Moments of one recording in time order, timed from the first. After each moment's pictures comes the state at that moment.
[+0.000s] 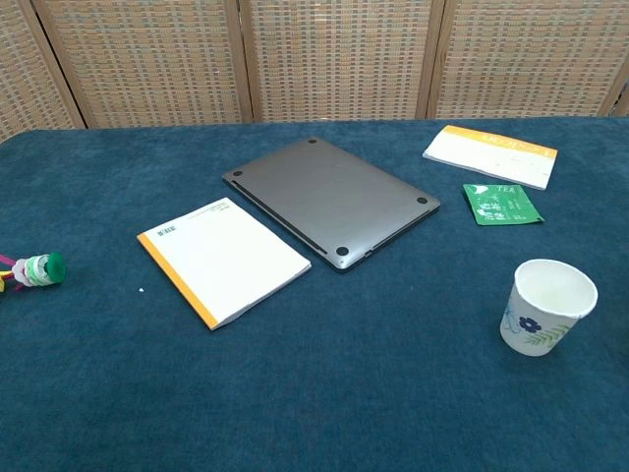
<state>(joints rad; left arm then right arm) -0.02 -1.20 -0.02 -1.66 1.55 1.58 0.19 0.11 -1.29 0.04 -1.63 -1.63 1.56 -0.20</state>
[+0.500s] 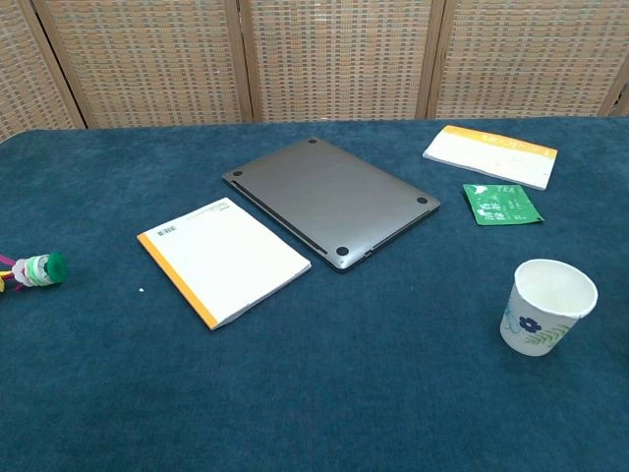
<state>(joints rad) -0.02 -1.20 -0.02 -1.66 1.56 1.58 0.19 0.11 -1.29 0.04 -1.65 -1.63 1.55 -0.20</state>
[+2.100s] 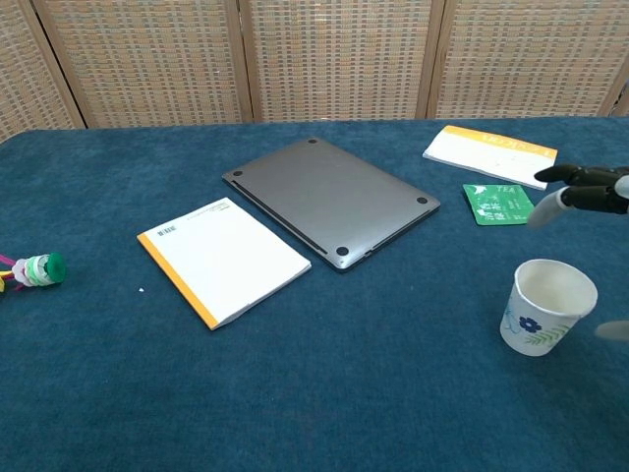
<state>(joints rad) -0.02 -1.20 -0.02 -1.67 1.56 1.58 0.19 0.26 -1.35 0.08 -1.92 -1.38 1.23 -0.58</state>
